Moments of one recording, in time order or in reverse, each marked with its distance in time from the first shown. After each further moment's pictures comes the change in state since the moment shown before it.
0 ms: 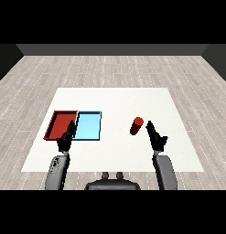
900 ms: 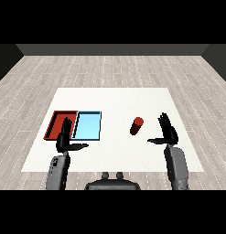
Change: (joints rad) left arm 0.000 -0.047 0.051 -0.027 0.066 -0.023 -0.301; right arm -0.151 -0.145 -0.208 0.207 -0.175 0.244 -0.284
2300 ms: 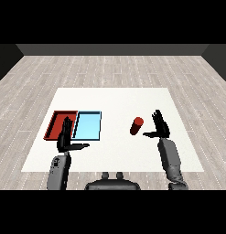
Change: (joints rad) left arm -0.004 -0.011 -0.010 -0.007 0.011 0.002 -0.020; right arm -0.191 0.015 -0.011 0.322 -0.009 -0.002 -0.092
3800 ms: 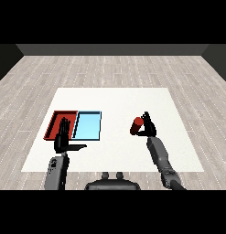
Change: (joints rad) left arm 0.014 0.014 0.027 -0.012 0.045 -0.031 0.000; right arm -0.169 0.080 0.019 0.384 -0.016 -0.037 -0.176
